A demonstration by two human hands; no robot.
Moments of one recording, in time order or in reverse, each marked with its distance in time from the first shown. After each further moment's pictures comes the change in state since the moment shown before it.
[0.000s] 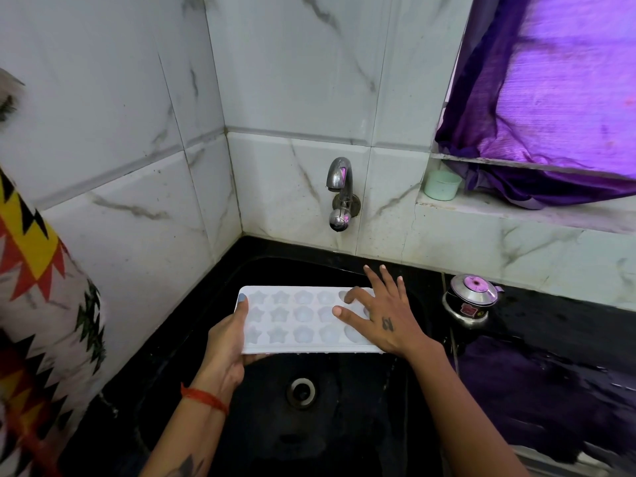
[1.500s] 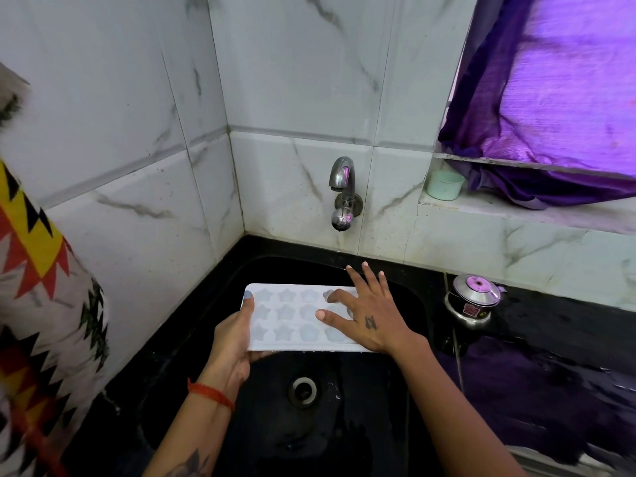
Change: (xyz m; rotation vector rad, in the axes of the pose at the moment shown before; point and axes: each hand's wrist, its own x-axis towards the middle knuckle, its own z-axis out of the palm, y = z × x) left_hand 0.001 0.000 0.004 0.025 -0.014 -0.012; right_hand 0.007 -0.024 0.003 -0.075 -0.081 -0.081
